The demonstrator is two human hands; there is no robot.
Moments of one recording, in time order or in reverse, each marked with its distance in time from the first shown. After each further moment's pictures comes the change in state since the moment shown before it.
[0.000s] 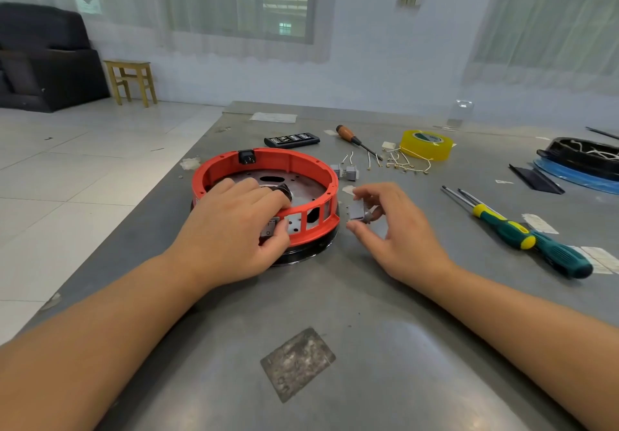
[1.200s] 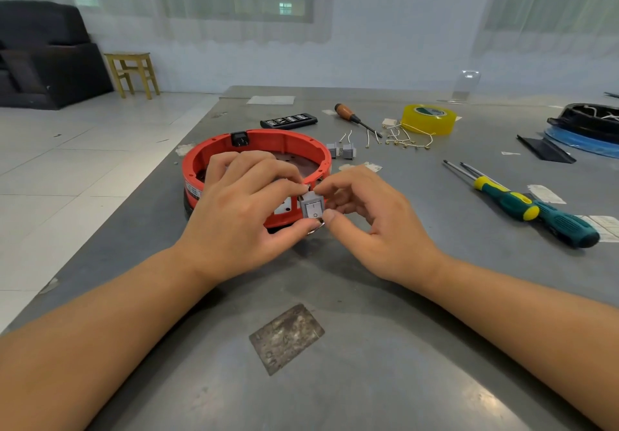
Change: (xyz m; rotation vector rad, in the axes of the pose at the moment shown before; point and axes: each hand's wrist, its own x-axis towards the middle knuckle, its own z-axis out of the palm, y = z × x) left_hand -0.001 0.020 0.015 -0.001 0.246 0.068; right_hand -0.015 -0.040 -0.002 0.427 -0.020 -0.156
